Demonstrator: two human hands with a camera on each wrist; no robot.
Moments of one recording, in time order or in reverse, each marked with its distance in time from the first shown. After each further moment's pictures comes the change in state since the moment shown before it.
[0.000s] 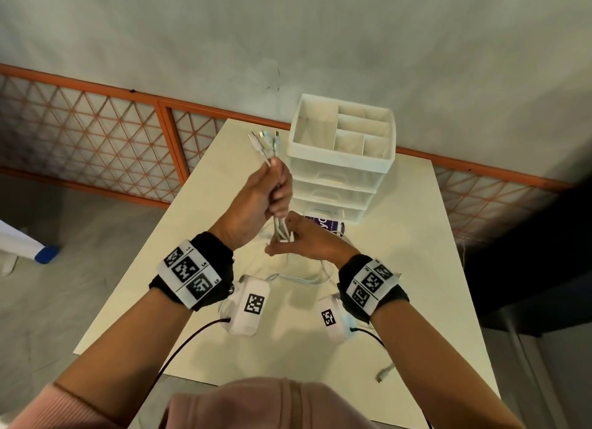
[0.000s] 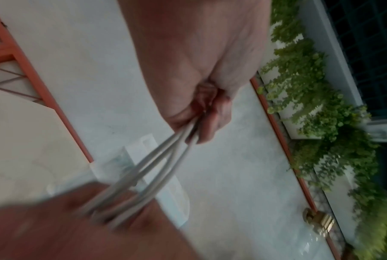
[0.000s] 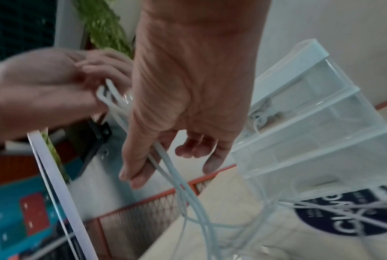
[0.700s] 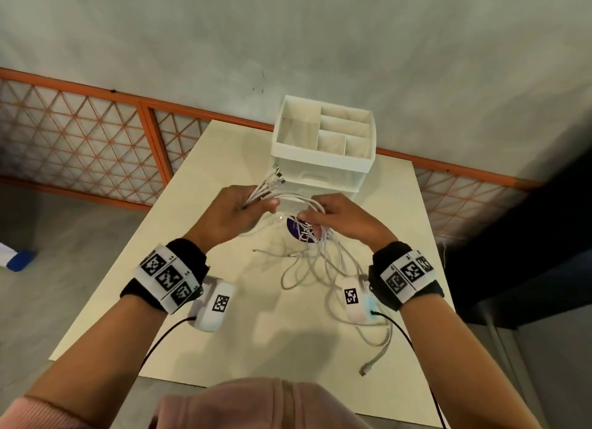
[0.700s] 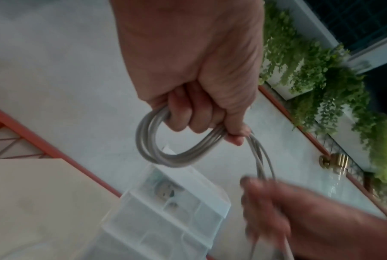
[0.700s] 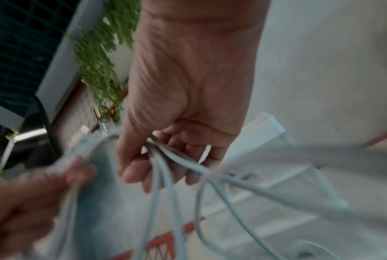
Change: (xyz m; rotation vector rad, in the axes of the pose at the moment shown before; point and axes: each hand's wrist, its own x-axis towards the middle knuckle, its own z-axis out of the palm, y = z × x) left_hand -0.011 -0.014 -0.018 0.707 0.095 0.003; right_hand -0.041 0.006 -0.067 0.008 0.154 -0.056
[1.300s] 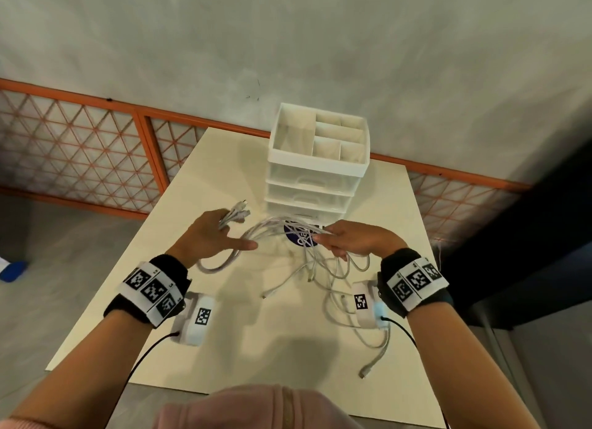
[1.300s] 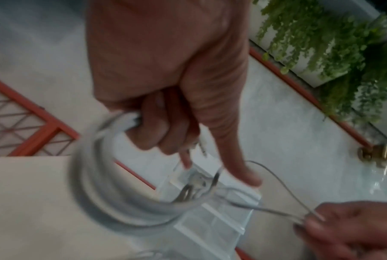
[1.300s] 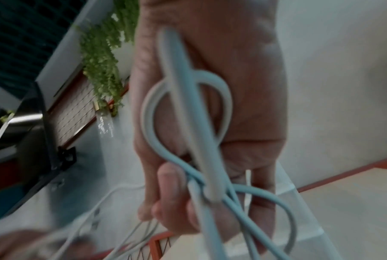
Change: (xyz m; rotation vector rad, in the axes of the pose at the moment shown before) left_hand -0.008 -0.045 -0.013 0.098 -0.003 -0.336; right_hand -0.012 0.029 -0.010 -0.184 -0.239 0.247
